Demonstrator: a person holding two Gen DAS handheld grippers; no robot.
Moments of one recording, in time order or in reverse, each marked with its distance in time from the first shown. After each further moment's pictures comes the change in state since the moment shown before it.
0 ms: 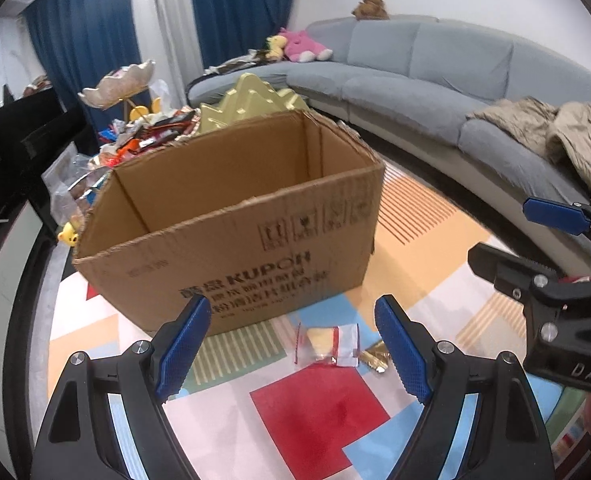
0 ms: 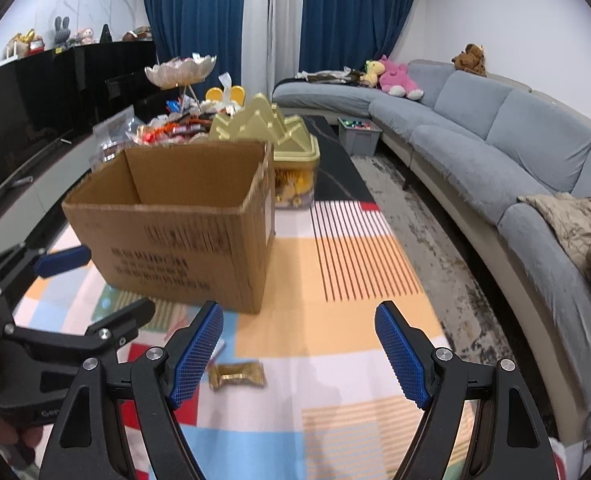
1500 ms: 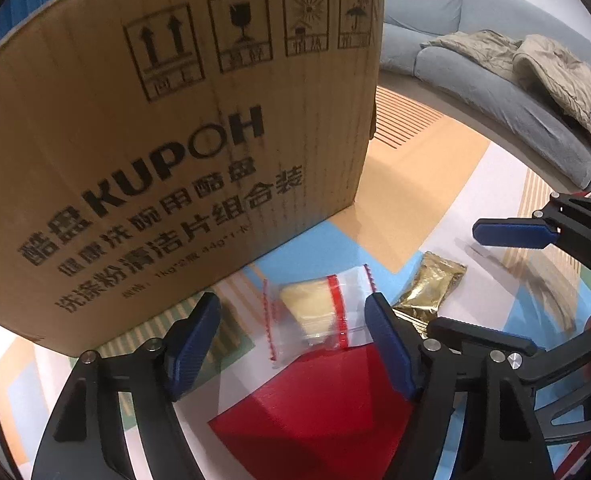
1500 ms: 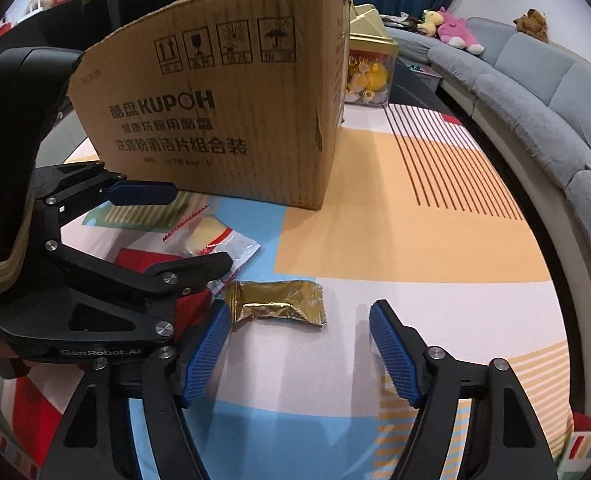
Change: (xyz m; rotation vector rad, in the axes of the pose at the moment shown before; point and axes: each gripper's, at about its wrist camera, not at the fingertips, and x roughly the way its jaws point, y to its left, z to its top) left arm 0.107 0.004 -0.039 0.153 0.153 -0.196; right arm 0.091 0.028 -0.059 -0.086 0.197 0.168
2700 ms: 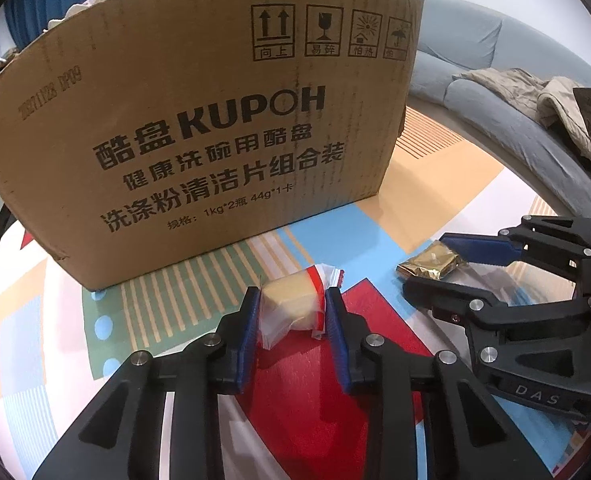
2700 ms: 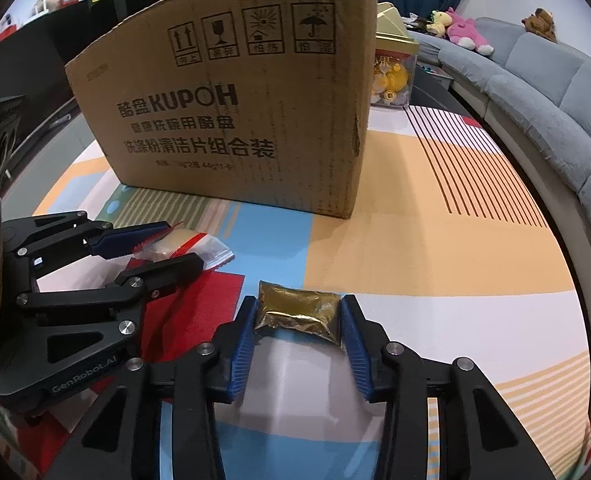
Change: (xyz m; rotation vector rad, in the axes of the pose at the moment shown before) left arm -0.035 0.026 -0.055 -0.153 -0.063 0.054; right arm 0.007 0.013 0.004 -0.007 -0.019 0.041
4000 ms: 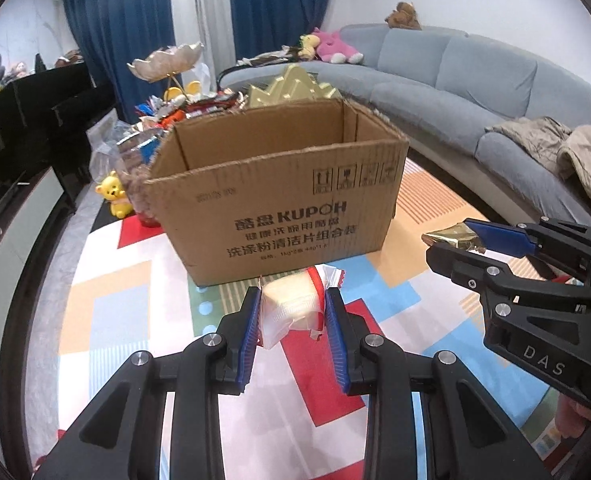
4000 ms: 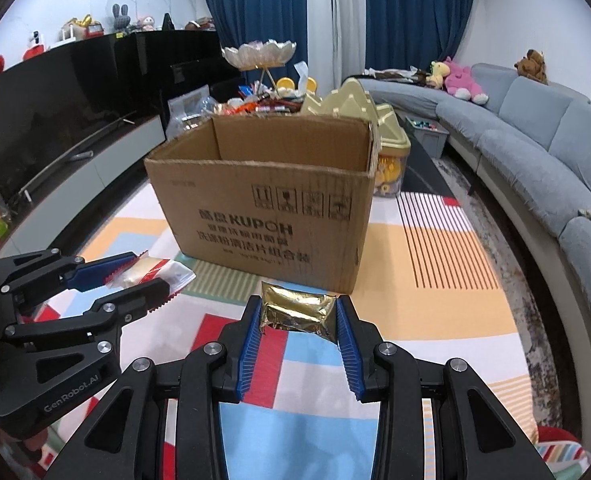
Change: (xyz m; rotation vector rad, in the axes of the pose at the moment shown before) left arm -0.130 -0.026 0.020 -0.123 -0.110 0.178; right arm -0.107 0.026 0.027 -0.030 -0.194 0.002
